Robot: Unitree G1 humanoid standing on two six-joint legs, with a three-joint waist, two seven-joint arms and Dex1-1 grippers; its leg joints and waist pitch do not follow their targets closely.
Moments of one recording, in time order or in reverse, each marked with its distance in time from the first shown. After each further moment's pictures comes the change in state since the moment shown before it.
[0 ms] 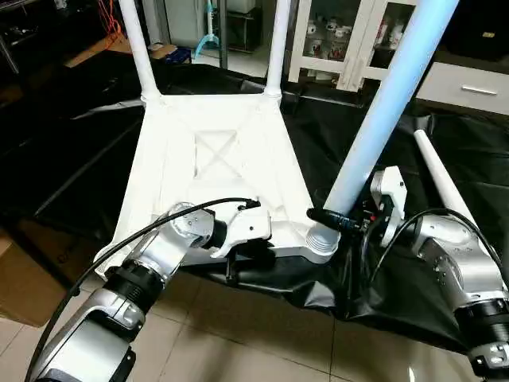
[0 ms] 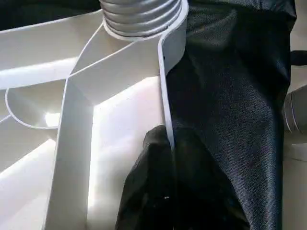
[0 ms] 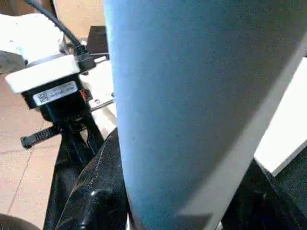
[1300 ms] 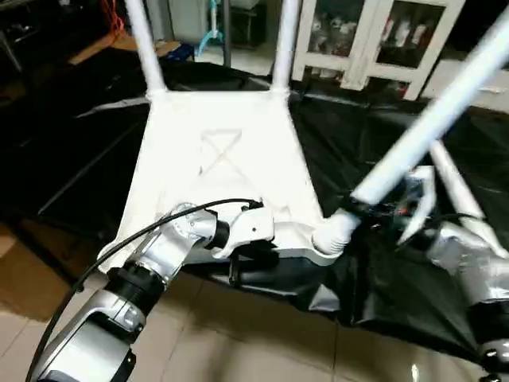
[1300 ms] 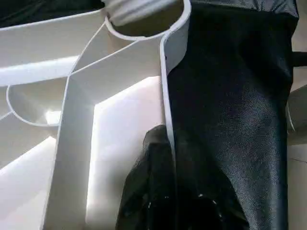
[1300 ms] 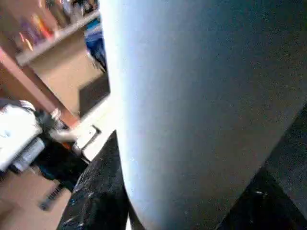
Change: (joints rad) left arm 0.006 -0.001 -0.010 -0.044 -0.015 -0.008 -0.012; right arm -0.008 -0.034 -0.211 0.058 0.281 0.463 -0.039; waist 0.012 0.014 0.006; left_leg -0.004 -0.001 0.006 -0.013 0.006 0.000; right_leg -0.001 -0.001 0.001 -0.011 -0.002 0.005
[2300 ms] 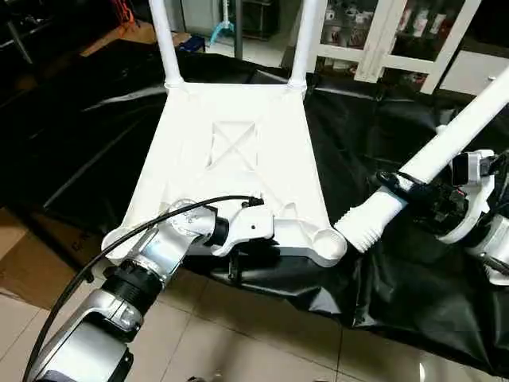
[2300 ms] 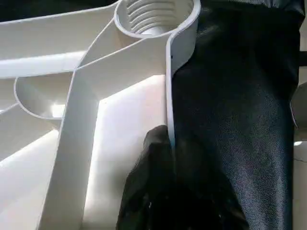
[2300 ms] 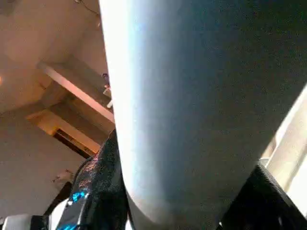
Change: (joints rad) left arm 0.003 0.012 0.006 -0.024 -0.001 0.004 -0.008; right arm -0.008 -0.097 -0.168 -0.103 0.292 0.445 0.016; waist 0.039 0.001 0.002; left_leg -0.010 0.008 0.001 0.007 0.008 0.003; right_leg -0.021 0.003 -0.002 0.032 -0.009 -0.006
